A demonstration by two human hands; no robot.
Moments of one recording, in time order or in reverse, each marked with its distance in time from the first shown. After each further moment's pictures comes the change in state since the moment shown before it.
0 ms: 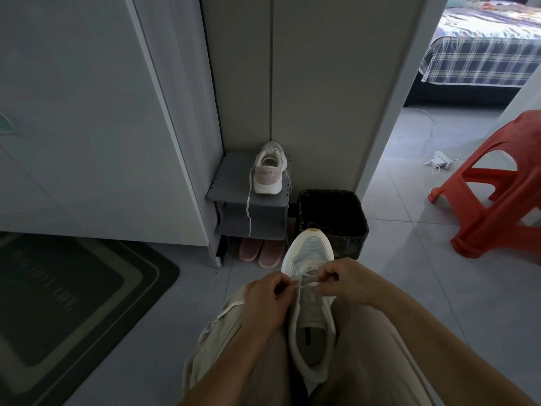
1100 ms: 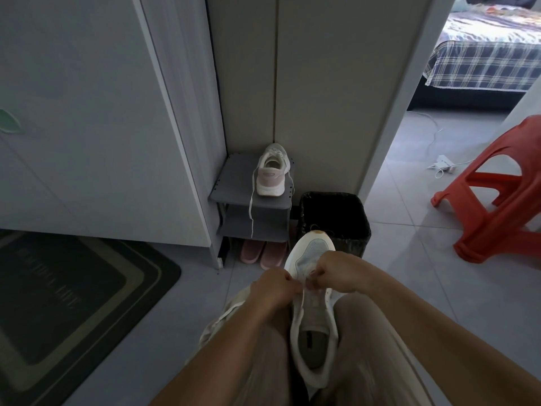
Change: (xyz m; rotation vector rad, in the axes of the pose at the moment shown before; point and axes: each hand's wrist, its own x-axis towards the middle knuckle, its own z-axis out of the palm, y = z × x) left_hand 0.028 0.033 -0.010 0.207 -0.335 -0.315; right_hand 0.023 -0.022 -0.005 -0.349 -0.125 0.077
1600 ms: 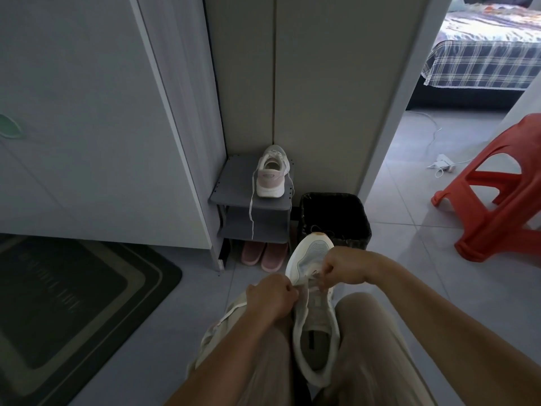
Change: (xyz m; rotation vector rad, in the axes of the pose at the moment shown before) left_hand -0.008 -0.002 0.000 0.292 0.060 0.051; right_hand 0.006 0.013 -0.015 0.064 -0.102 -0.023
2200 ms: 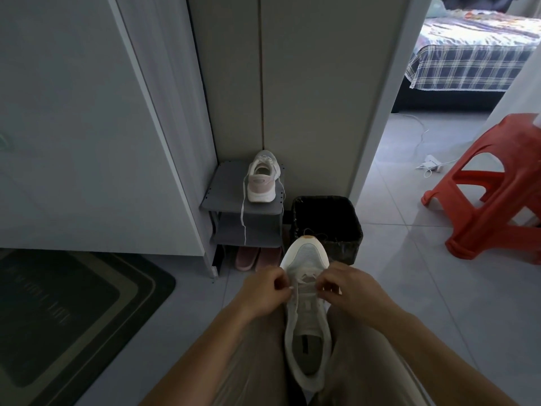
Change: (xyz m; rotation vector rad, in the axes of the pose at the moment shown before) left_hand 0.012 -0.011 -0.007 -0.198 0.016 0.272; right_hand -0.034 0.027 0.047 -0.132 0.503 -0.211
